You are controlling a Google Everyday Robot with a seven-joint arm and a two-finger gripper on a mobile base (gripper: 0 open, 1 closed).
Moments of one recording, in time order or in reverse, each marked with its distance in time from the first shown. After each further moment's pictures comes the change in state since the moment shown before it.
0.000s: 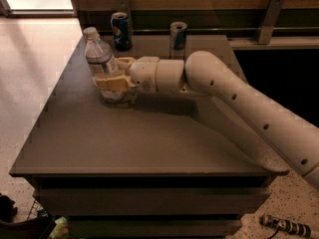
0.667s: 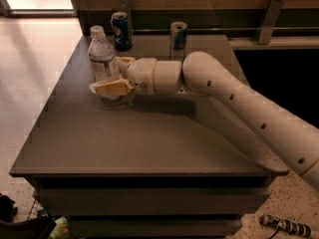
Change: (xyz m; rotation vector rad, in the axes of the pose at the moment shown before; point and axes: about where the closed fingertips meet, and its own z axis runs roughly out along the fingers) arm -0.001 0.002 0.003 -0.006 -0.001 -0.001
